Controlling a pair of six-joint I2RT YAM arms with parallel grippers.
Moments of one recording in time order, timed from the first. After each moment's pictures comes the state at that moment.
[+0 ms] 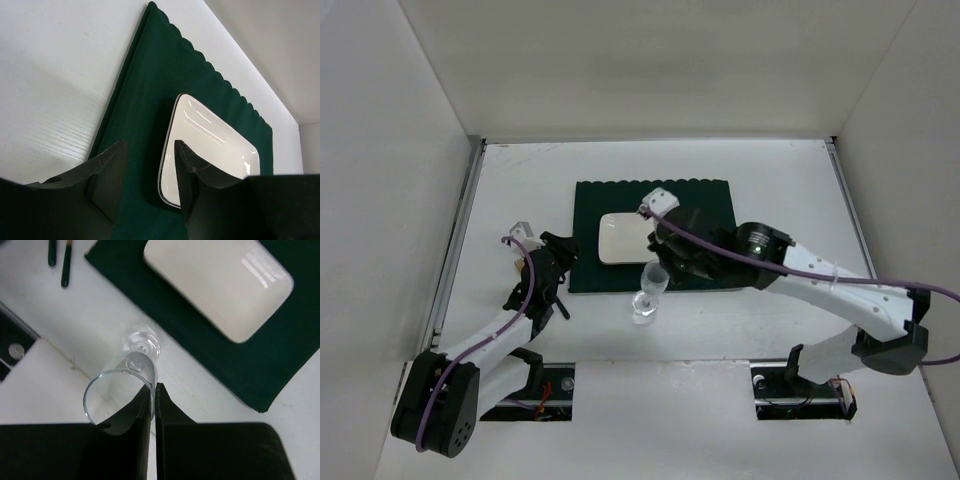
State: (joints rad) left arm -0.33 0.99 0.22 0.47 -0.32 -0.86; right arm 1.18 1.45 1.61 -1.00 0.32 0.29
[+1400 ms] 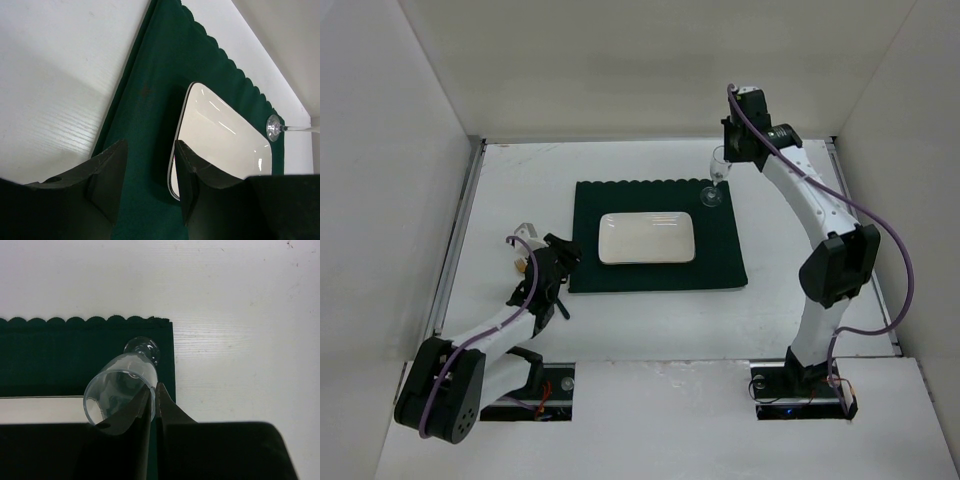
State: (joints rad) left arm -0.32 1.06 0.22 0.47 -0.30 -0.87; right arm 0.34 1.88 1.93 -0.76 0.30 0.18
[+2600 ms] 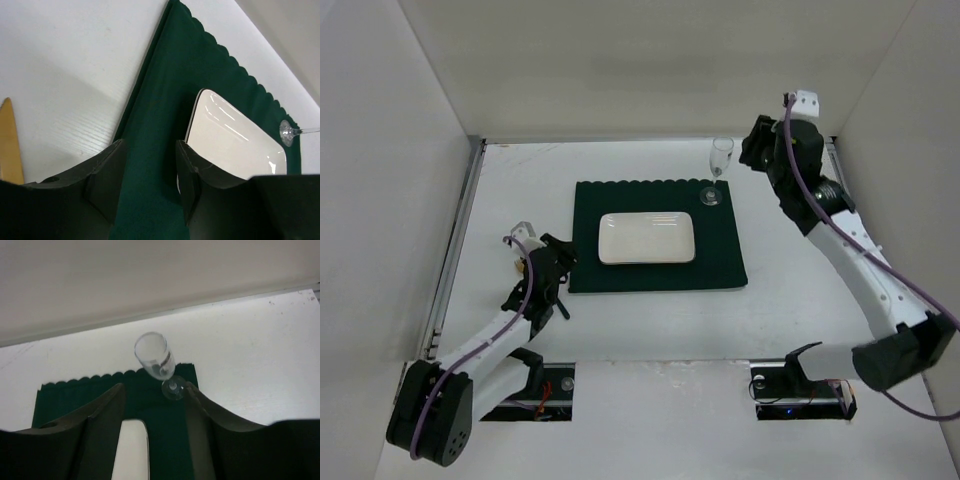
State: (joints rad) left arm -0.35 0.97 0.24 0.35 -0.39 -0.82; right arm 0.37 1.39 1.52 -0.38 0.36 0.30
